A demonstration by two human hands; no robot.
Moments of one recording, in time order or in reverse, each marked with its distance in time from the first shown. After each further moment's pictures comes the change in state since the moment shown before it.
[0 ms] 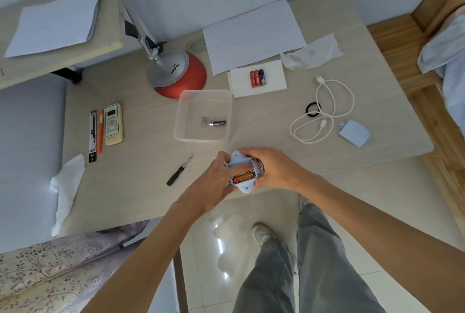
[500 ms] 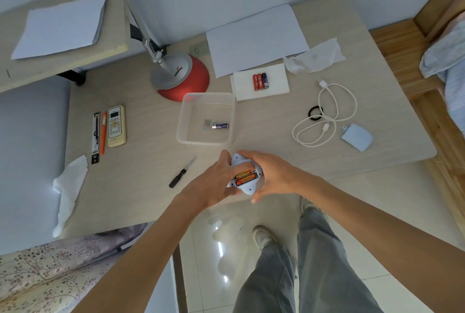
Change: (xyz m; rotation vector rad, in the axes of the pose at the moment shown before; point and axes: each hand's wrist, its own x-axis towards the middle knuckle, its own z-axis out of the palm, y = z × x) left_hand 0.013 -0.003 -0.009 0.085 -0.120 0.001; right_hand 0.004 0.005 0.008 0.062 -0.146 0.023
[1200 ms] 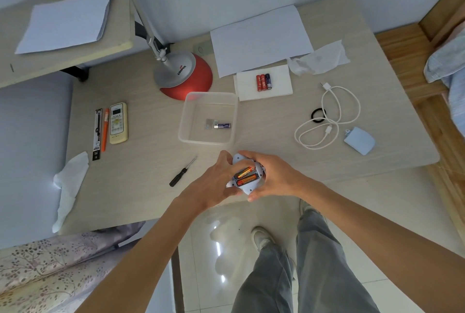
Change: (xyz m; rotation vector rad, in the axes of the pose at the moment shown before) left_hand -0.003 -0.005 0.004 -0.121 0.039 -0.012; right_hand -0.001 0.000 0.002 0.081 0.070 -0.005
